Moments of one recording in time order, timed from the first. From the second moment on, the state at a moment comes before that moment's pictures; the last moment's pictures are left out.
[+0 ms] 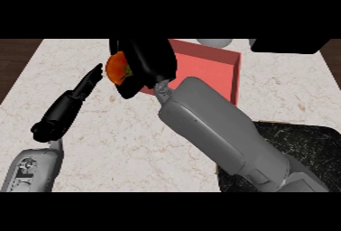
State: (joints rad) left arm -0.26 0.21 0.04 -1.51 -0.17 -0.28 -0.09; right arm -1.15 0.00 0.51 -1.05 0.65 -0.25 0.44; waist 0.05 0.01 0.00
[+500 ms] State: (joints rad) left arm -0.26 0.19 0.03 -1.52 -0.19 -0.26 -0.07; right arm -1.30 -0.05 0.40 -0.64 0.64 -0.12 0.28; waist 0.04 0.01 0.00
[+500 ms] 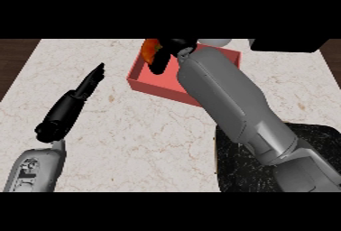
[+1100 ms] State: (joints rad) left arm -0.26 0.20 0.04 -1.54 -0.17 -0.28 -0.07; right arm -1.37 -0.13 0.37 -0.29 0.64 0.16 0.04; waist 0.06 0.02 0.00
